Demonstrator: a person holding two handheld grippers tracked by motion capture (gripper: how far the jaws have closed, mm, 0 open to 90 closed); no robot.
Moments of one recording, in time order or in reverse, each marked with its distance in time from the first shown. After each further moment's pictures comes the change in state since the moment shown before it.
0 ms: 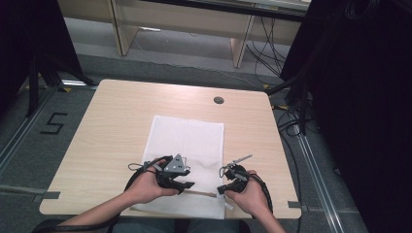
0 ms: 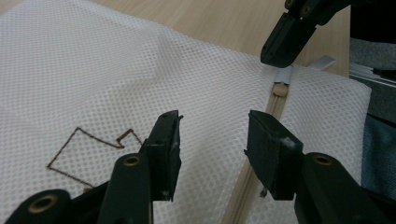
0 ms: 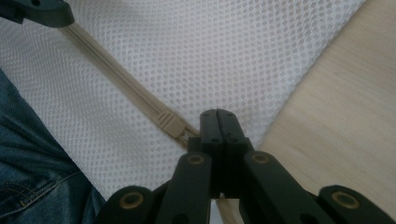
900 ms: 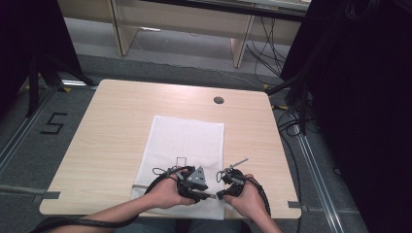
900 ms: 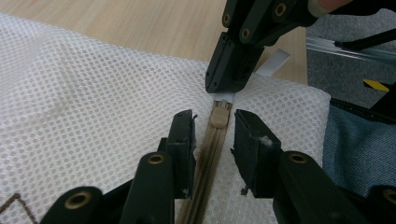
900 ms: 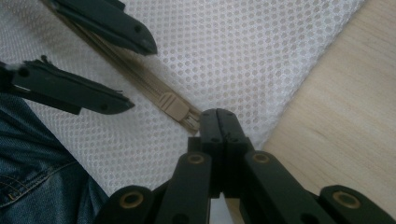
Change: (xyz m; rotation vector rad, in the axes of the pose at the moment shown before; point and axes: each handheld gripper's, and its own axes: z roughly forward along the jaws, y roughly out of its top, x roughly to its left) left arm -0.030 0.015 0.045 0.071 -0.135 0.068; right arm 0.003 -0.007 0.013 0.041 -0.015 -0.020
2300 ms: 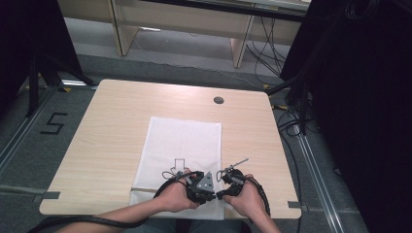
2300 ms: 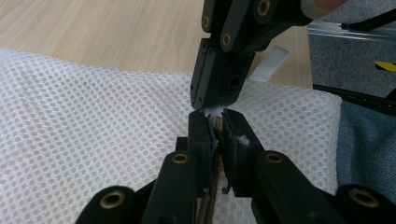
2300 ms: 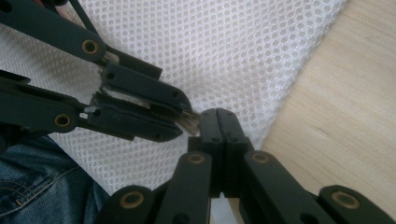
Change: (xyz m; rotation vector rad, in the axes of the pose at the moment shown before) left arm -0.009 0.006 0.019 0.035 0.013 0.098; right arm 0.001 0.000 0.000 0.014 0.004 0.048
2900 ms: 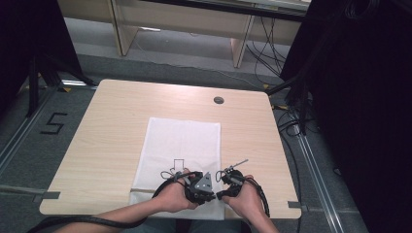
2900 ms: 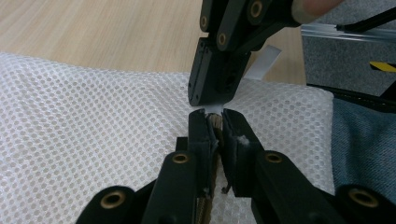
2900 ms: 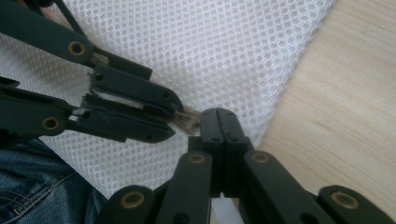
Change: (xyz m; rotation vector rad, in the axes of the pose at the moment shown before) left arm 0.000 -0.003 -0.003 -0.022 -0.016 0.015; right arm 0.003 -0.001 0.000 -0.006 -0.024 0.011
